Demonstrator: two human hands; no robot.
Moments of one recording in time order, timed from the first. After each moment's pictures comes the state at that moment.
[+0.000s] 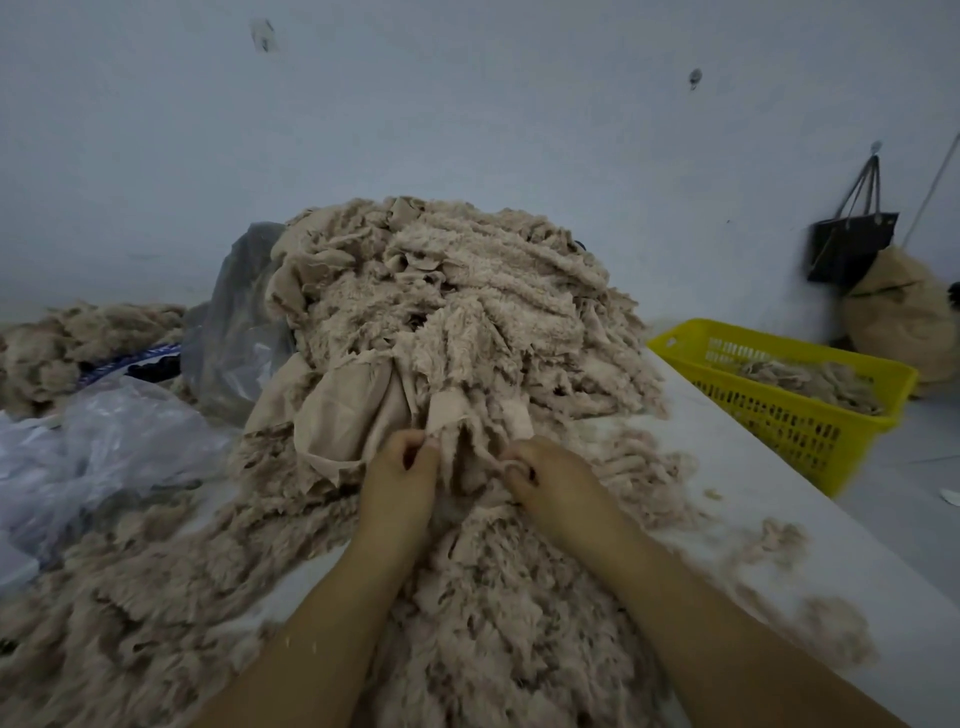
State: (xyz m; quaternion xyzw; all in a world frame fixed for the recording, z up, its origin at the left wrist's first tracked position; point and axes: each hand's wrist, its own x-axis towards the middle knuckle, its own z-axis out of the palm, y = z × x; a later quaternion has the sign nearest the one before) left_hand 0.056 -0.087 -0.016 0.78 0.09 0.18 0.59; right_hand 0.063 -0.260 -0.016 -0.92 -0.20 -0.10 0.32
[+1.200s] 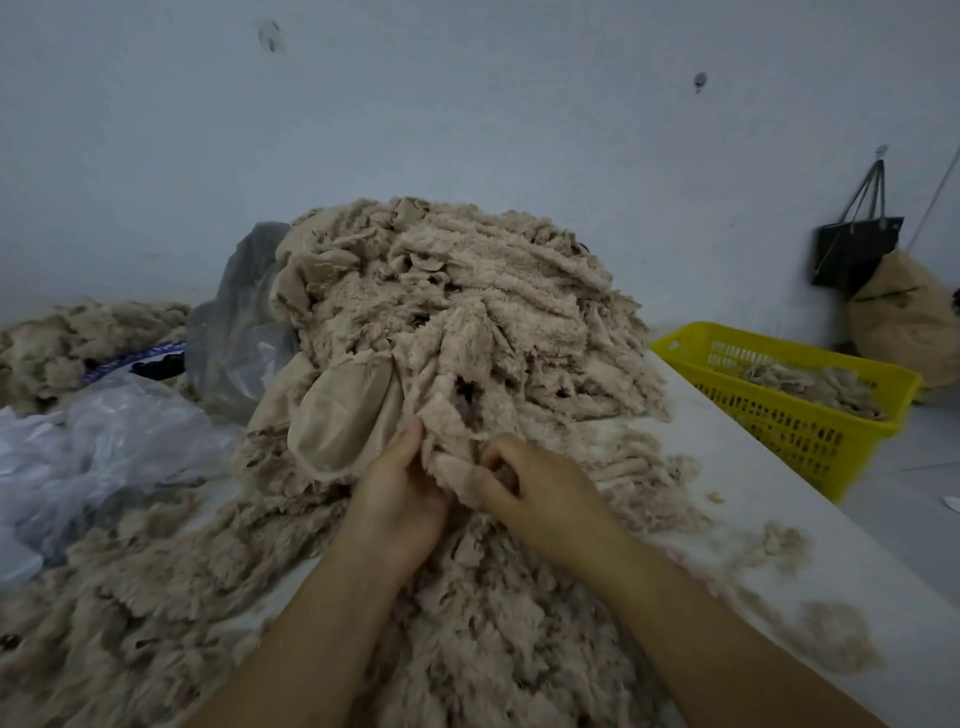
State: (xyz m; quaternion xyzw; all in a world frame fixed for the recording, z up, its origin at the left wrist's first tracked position) left_hand 0.033 -0.091 0.011 0.41 0.02 -0.03 0.91; right_hand 0.041 -0.246 -0.002 -0.92 -0.25 -0.14 0.28
